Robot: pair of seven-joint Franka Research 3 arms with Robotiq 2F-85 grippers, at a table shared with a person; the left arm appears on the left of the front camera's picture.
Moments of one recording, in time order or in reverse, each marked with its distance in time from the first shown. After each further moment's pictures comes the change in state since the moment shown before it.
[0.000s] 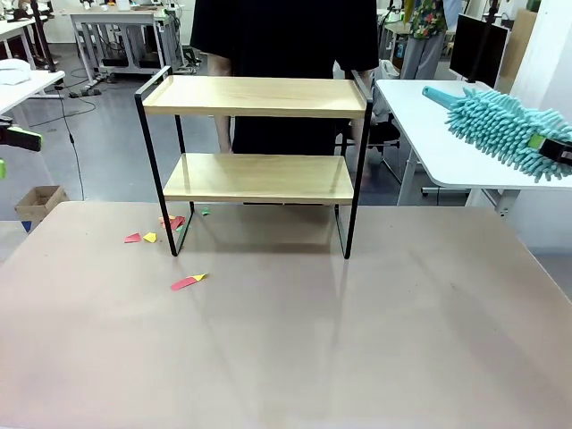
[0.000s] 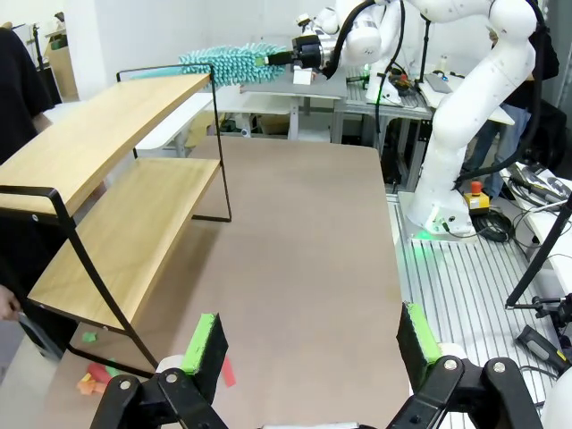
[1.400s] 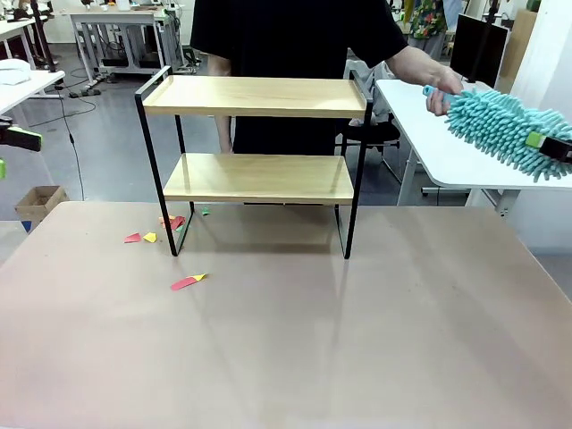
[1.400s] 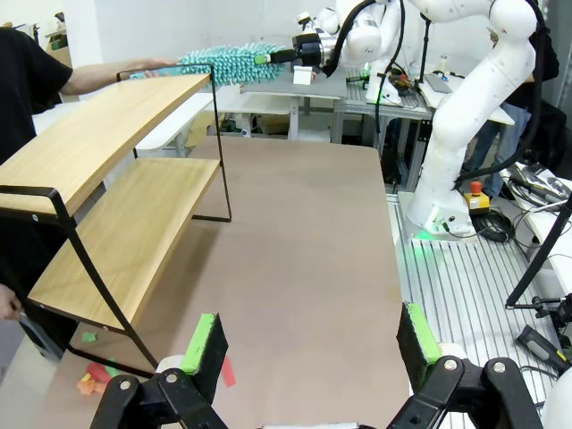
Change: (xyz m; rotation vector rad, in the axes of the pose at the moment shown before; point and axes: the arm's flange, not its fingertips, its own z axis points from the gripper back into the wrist) left arm 0.000 0.000 0.000 0.000 0.000 0.000; right arm 0.009 -0.002 0.003 0.005 -0.007 0.014
